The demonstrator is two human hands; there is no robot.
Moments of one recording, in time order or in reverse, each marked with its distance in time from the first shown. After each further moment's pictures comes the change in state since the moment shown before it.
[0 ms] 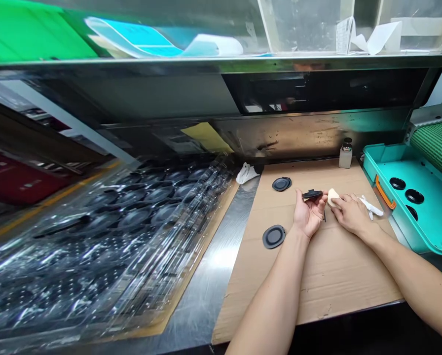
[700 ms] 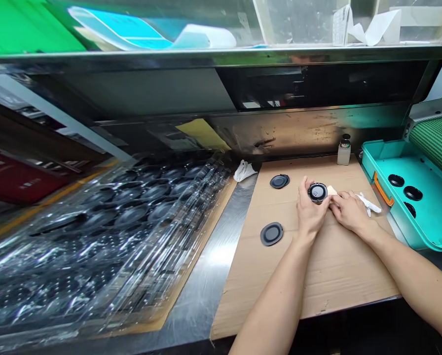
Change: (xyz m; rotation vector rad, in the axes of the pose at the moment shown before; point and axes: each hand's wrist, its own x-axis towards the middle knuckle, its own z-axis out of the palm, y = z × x) left_hand -0.006 -0.027 -0.004 0.826 0.115 0.834; right_hand 0.000 -0.001 -0.002 -0.005 -0.019 0.005
